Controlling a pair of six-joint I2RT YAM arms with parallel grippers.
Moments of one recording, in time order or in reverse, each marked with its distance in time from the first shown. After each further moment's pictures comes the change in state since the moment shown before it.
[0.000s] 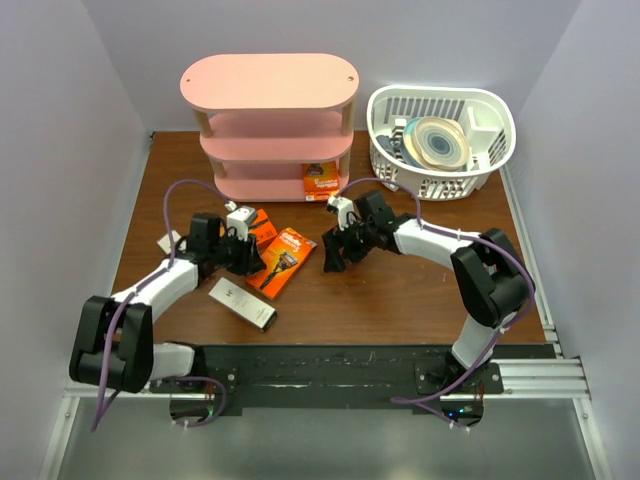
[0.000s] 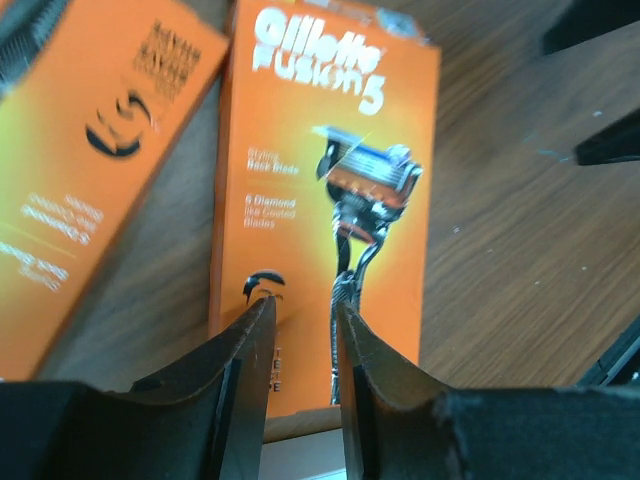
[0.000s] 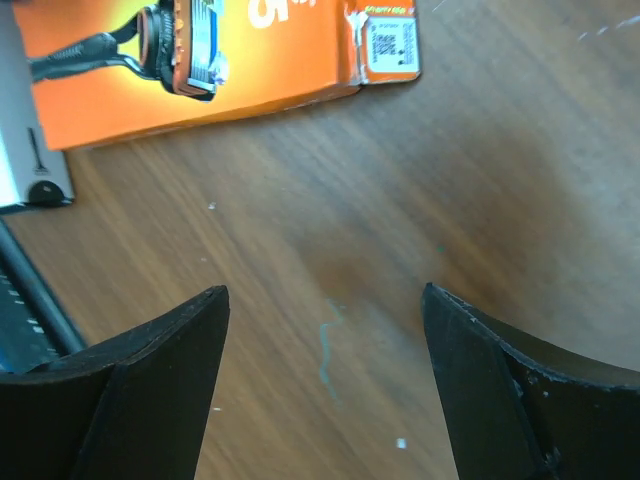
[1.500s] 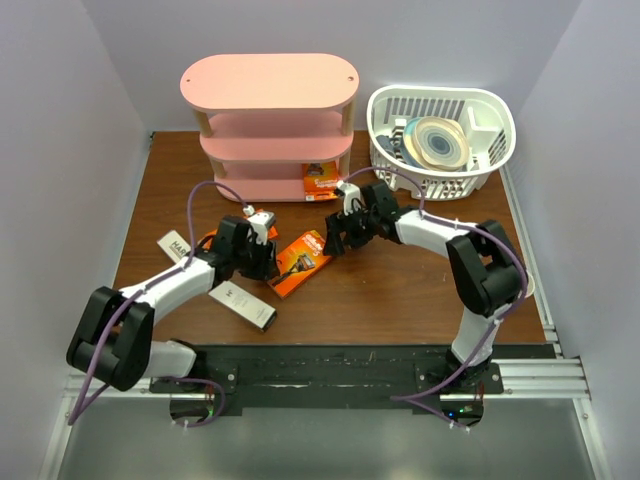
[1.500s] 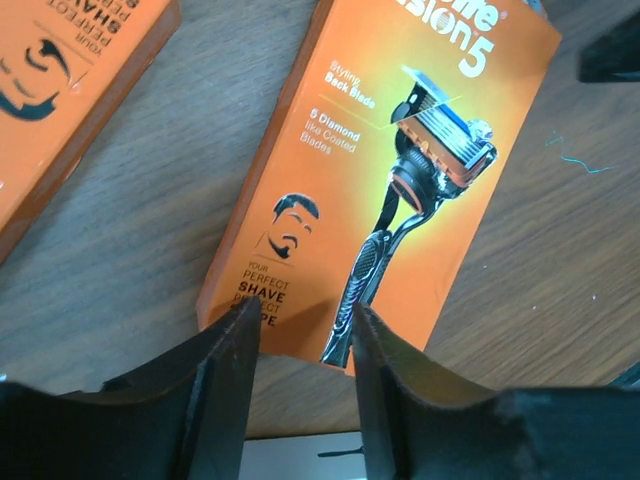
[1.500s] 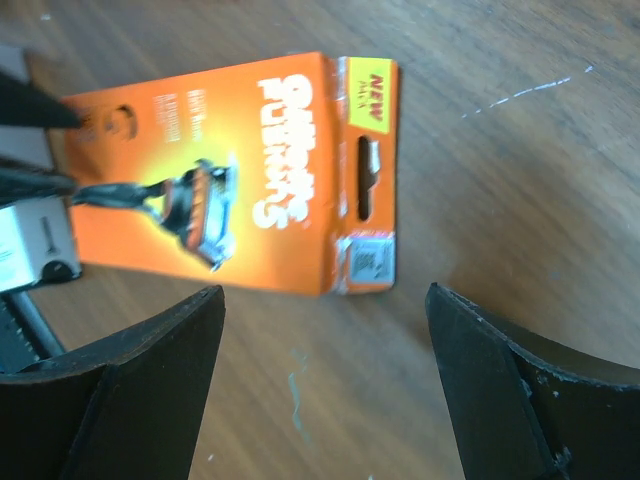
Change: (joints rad) left arm -0.223 0.042 0.037 -0.055 -0.275 -0.185; right arm -0.069 0.063 0.055 0.079 -0.022 0.100
